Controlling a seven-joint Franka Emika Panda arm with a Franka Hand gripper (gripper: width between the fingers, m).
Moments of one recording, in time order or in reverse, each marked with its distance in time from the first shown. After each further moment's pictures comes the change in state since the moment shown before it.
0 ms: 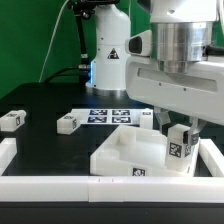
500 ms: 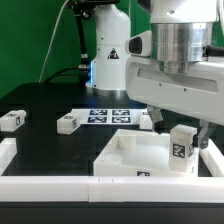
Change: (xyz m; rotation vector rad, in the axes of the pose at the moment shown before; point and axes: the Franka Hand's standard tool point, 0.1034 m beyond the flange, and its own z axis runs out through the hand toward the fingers) arm 0.000 0.000 0.000 0.000 0.000 0.001
